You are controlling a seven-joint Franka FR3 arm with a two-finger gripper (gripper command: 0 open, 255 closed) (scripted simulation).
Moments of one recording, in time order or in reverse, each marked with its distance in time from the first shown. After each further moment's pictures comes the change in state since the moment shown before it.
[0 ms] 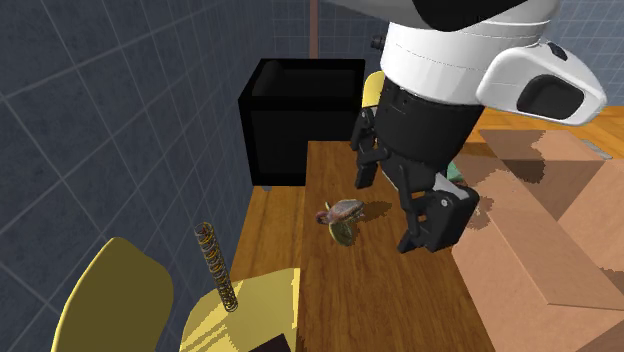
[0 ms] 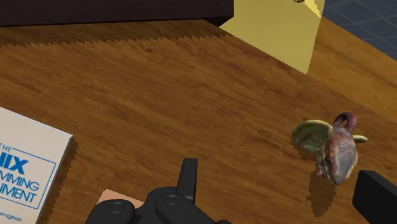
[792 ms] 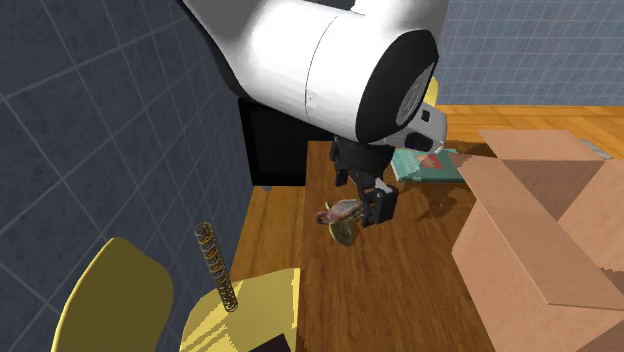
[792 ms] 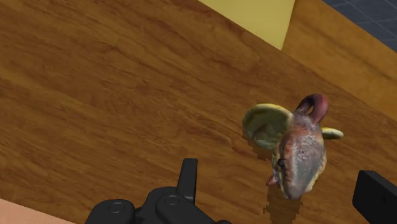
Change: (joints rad) arm 0.038 0.449 0.155 0.146 -0.151 0.364 0.223
